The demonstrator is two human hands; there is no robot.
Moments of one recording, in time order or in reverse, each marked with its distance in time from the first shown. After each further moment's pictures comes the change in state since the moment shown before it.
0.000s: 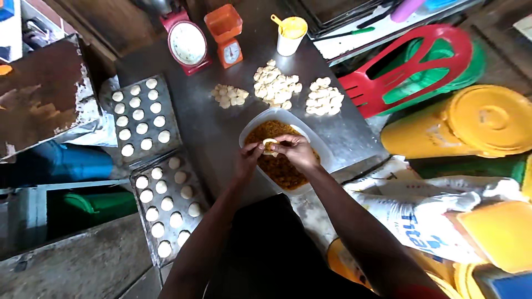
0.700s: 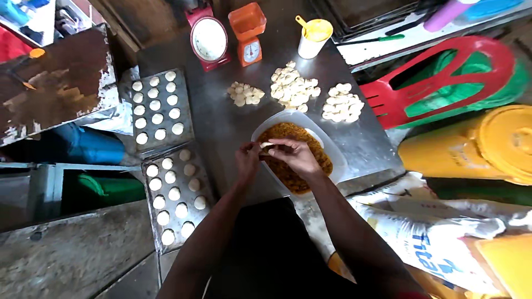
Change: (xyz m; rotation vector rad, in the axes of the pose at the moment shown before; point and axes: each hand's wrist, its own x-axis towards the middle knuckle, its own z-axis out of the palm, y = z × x) left_hand -0.008 0.010 -0.012 0.003 0.332 0.006; right_hand -0.006 -0.014 0.033 -0.068 -0.133 -0.155
